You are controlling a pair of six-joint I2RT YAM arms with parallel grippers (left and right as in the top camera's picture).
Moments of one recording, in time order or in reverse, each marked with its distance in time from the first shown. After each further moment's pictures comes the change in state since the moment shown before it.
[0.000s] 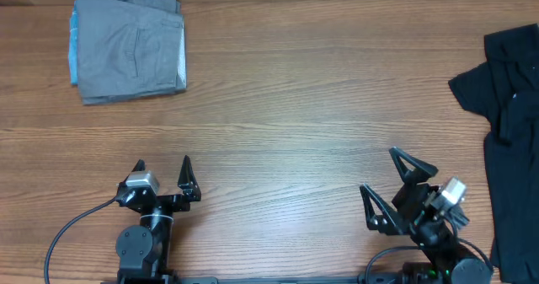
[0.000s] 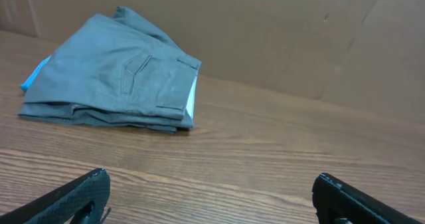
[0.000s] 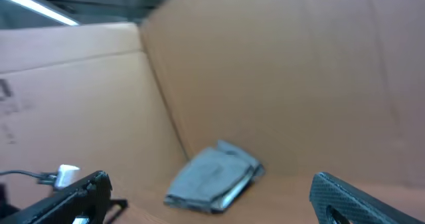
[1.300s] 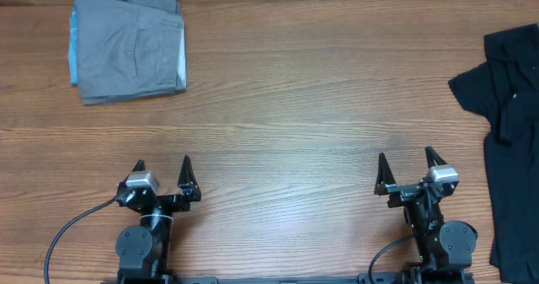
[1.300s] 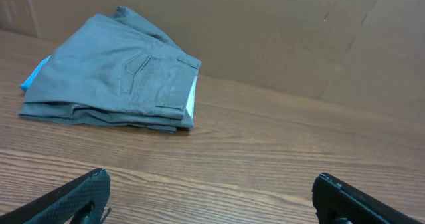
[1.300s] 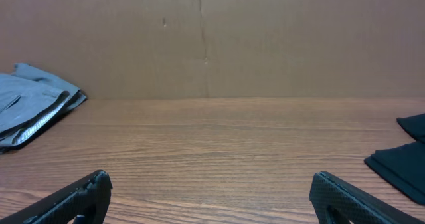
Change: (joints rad) left arm 0.000 0.000 0.001 0.000 0.000 0.000; right arm 0.001 0.004 -0.011 -0.497 0.502 -0.534
